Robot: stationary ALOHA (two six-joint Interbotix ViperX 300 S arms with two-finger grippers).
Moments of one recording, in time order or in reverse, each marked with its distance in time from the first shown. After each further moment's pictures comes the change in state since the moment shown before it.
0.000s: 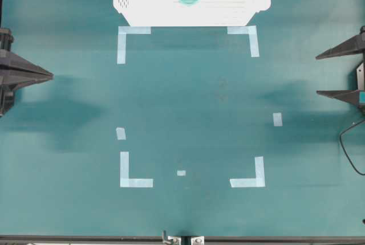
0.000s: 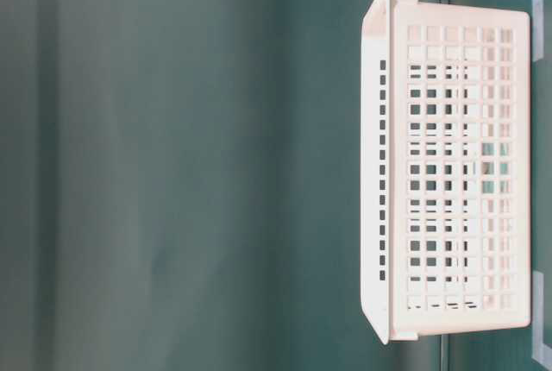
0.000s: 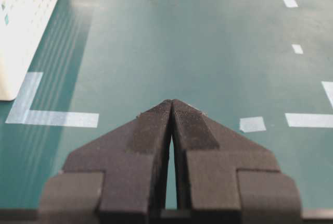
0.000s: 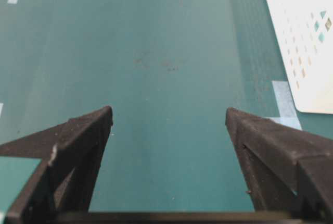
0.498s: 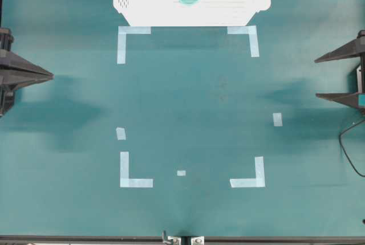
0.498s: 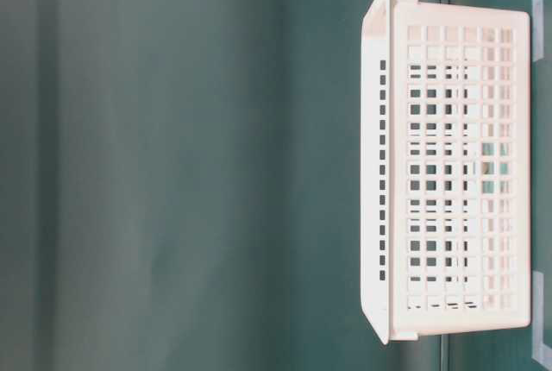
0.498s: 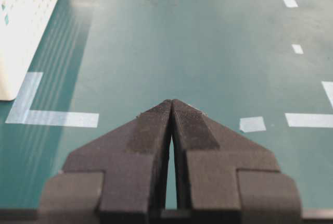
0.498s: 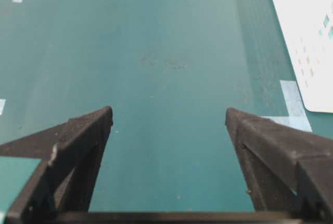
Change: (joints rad) left arm 0.000 0.000 0.000 0.000 0.002 0.000; right arm 0.000 0.000 0.060 0.000 -0.101 0.000
